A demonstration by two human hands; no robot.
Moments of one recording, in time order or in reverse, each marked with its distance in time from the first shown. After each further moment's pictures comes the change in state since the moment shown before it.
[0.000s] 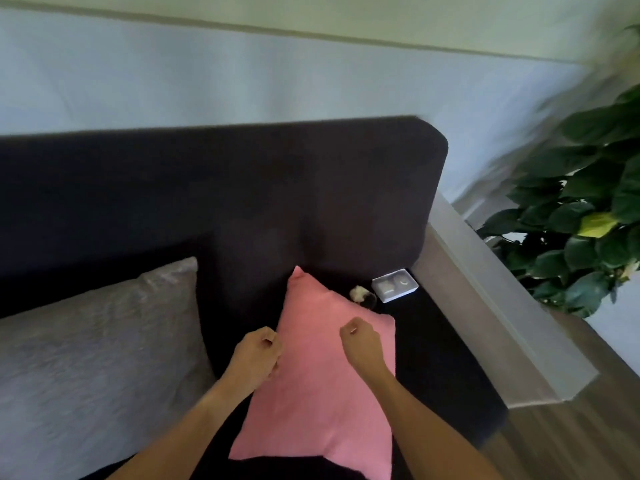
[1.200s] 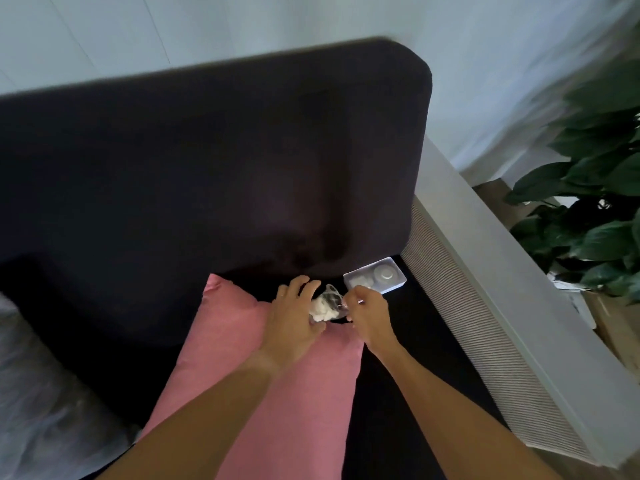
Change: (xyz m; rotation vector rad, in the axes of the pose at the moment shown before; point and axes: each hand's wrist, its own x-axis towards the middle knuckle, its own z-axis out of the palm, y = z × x) left_hand 0.168 0.089 0.220 0.741 0.195 0.437; right_hand 0.216 0.102 -0.080 0.395 -0.114 -0.161
